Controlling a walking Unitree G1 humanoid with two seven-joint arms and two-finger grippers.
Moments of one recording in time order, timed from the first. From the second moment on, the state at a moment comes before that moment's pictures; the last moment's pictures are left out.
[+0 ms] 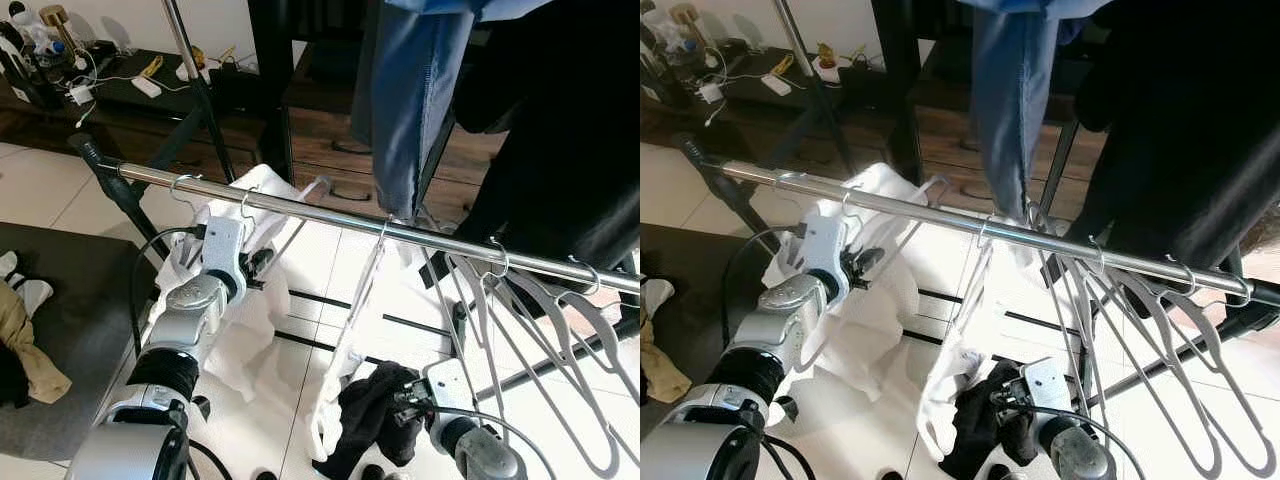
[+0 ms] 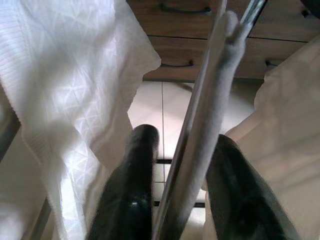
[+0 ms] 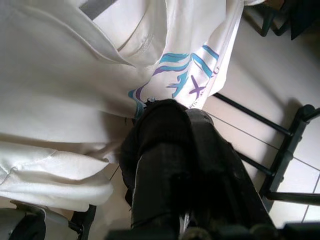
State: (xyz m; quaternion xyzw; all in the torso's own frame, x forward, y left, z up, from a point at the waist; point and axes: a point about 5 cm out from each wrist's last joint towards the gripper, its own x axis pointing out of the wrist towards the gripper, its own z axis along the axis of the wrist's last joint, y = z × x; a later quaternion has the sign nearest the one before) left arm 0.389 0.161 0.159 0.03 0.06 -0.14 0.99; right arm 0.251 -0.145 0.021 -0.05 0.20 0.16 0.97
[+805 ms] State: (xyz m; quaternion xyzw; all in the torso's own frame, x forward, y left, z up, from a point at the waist) left arm 0.382 0.151 0.164 0.05 0.05 -0.12 0.99; right arm 0.257 -0.143 0.025 -0.05 0.20 0.16 0.97
